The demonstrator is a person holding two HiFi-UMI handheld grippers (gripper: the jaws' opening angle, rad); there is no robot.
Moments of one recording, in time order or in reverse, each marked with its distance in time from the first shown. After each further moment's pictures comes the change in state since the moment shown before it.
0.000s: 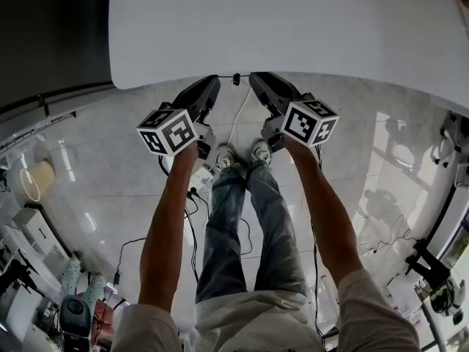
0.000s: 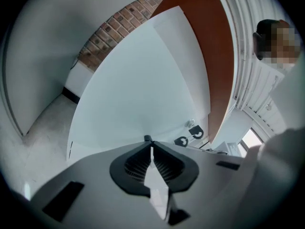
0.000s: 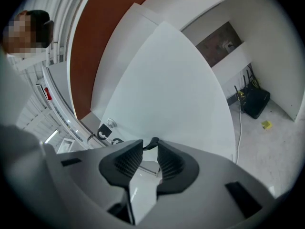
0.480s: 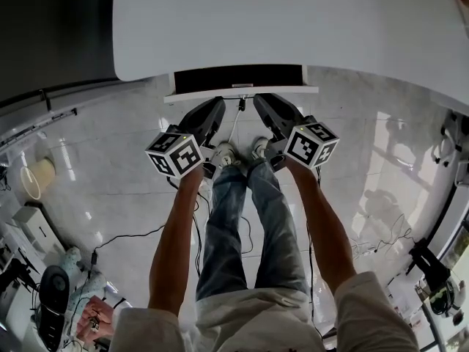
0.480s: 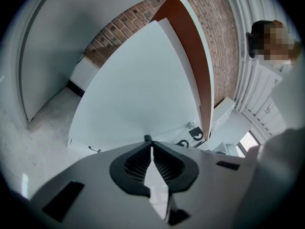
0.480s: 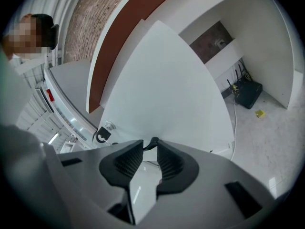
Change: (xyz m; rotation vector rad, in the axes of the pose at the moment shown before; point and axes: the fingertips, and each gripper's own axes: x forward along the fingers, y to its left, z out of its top) left arm -0.032 -0.018 -0.050 -0.041 0.014 -0.005; right arm -0.042 0.010 -0.043 0.040 0.015 -0.008
